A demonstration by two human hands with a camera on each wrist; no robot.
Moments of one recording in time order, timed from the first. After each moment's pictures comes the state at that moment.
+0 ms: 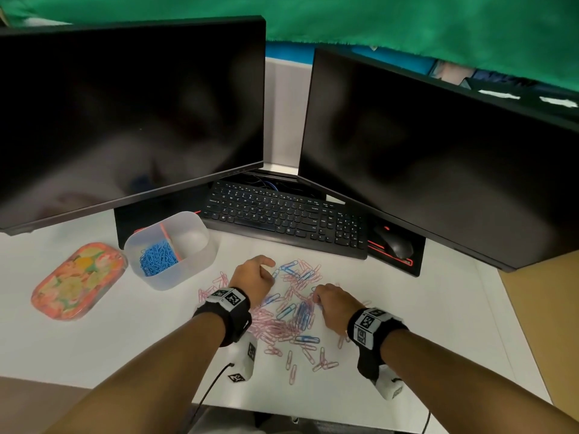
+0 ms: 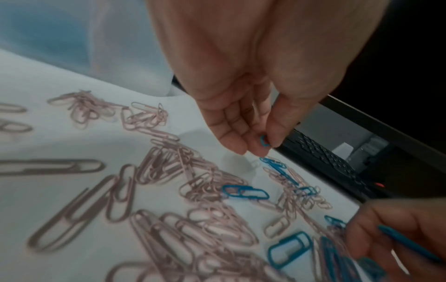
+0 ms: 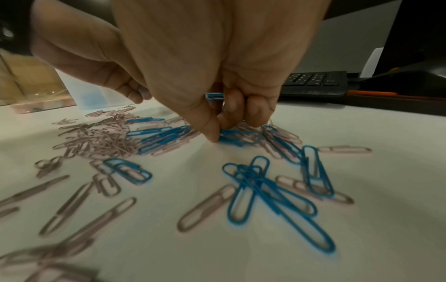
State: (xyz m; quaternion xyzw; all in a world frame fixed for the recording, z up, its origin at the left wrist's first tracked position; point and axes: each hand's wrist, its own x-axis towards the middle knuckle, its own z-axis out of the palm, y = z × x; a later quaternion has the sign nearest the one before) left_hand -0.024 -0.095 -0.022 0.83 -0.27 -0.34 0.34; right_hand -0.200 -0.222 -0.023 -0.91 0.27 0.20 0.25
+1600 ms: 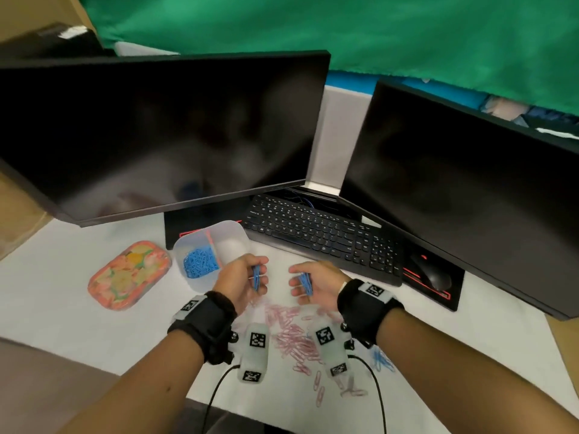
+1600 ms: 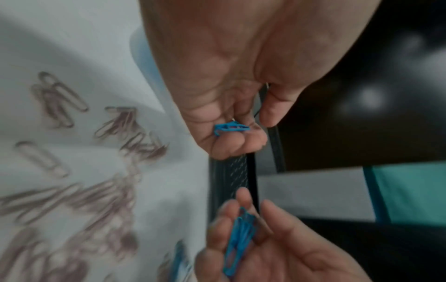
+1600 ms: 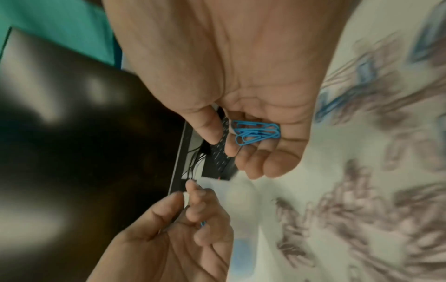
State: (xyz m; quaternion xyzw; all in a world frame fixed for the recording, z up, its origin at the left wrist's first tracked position) left_hand 0.017 -0.043 0.047 0.57 0.08 -0.45 0.68; right_hand -0.081 -0.182 0.054 -0.51 0.42 0.11 0.74
